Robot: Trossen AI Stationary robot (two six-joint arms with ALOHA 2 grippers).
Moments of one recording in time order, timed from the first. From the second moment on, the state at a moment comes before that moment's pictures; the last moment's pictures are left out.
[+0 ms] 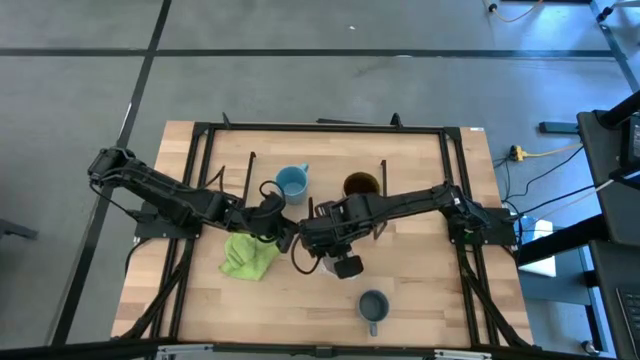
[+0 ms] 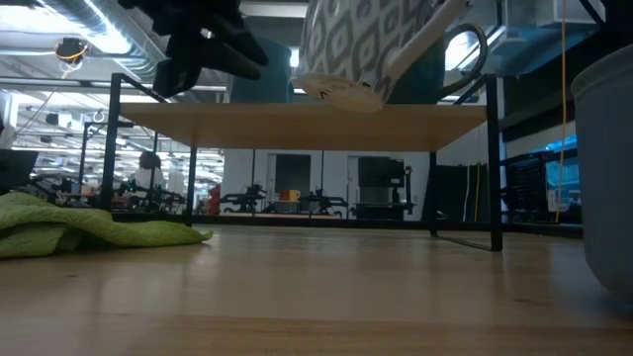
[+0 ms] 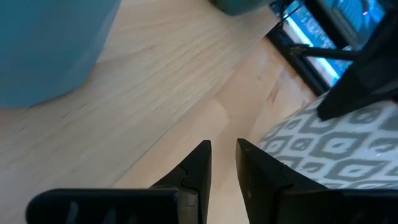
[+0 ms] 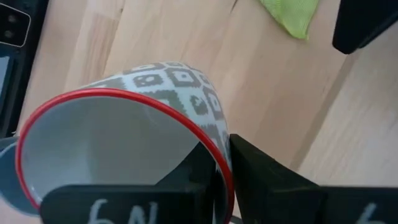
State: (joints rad) left arm -0.29 1.29 0.83 -0.17 -0.36 -1.02; right arm 0.26 2.19 2.36 -1.48 0.01 -0.11
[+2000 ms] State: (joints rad) left arm -0.55 1.36 1.03 -0.51 -0.53 -1.09; right arm 0.23 2.12 2.36 -1.33 0.12 0.02
